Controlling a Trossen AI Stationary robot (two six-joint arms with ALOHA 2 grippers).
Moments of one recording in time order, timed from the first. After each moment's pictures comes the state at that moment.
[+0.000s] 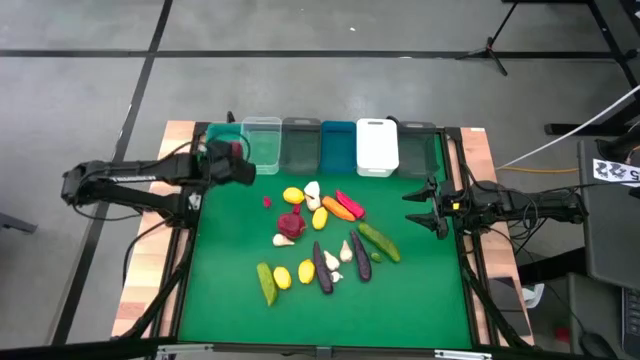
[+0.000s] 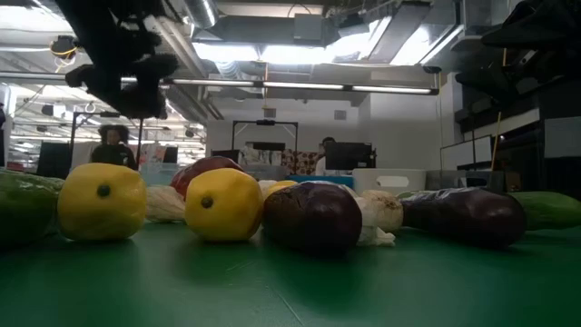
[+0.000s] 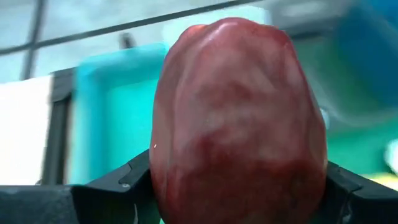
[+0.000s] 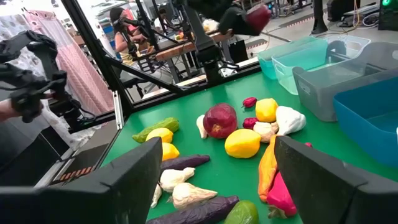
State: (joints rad) left arm 0.22 0.97 0.78 -0.97 -0.76 -0.99; right arm 0.08 0.19 0.23 -0.13 0.04 0.34
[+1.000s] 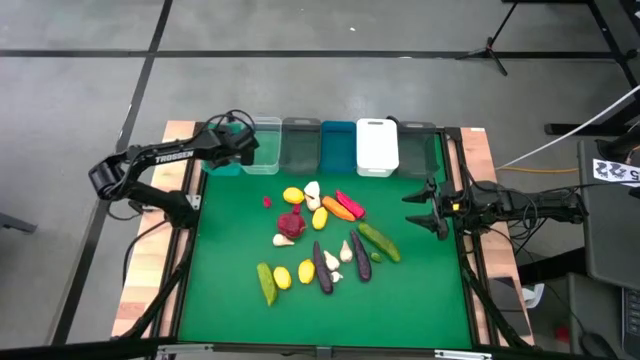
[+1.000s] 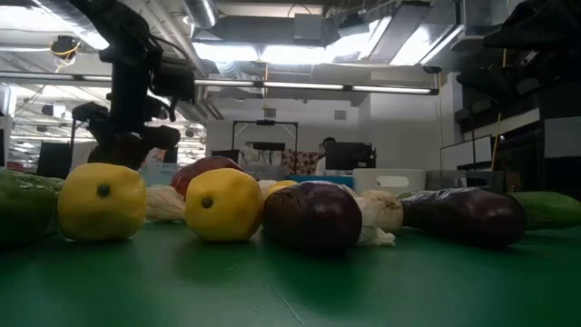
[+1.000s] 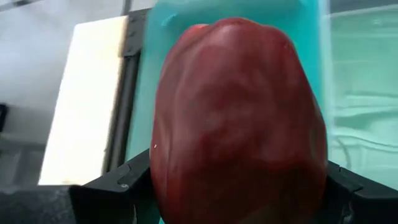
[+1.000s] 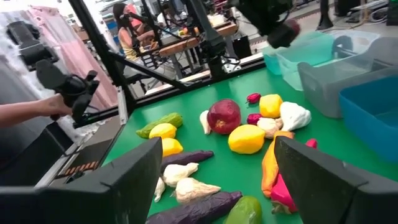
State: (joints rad) left arm 0.67 1.33 0.78 -0.87 -0.65 -0.85; right arm 0.08 0.19 0.23 -0.14 0.01 0.34
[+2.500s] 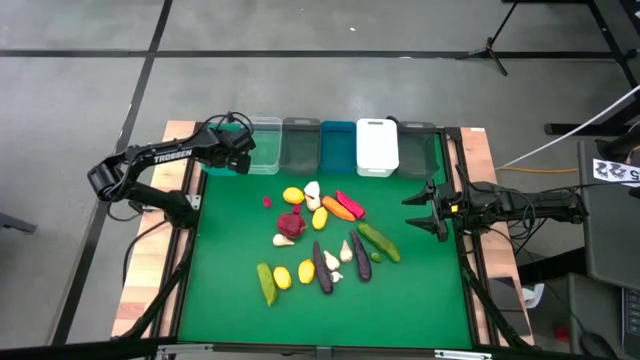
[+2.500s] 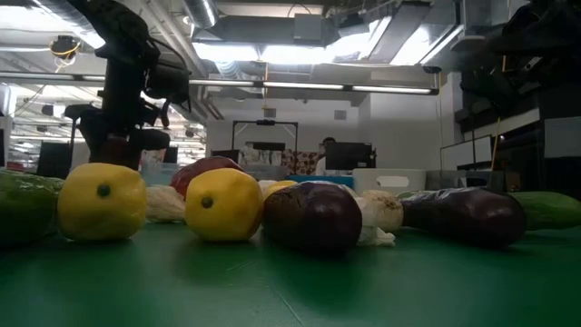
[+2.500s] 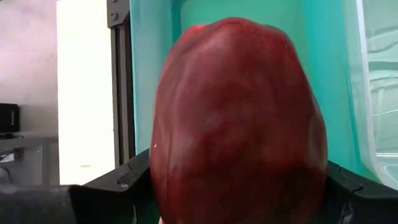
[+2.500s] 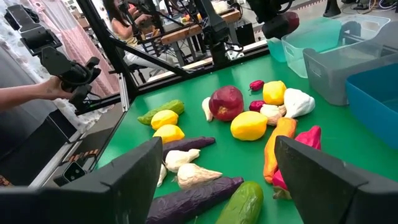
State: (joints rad) left arm 0.70 1.32 0.78 -0.98 -0.54 -0.74; right arm 0.08 0.19 0.23 -0.19 -0.01 0.33
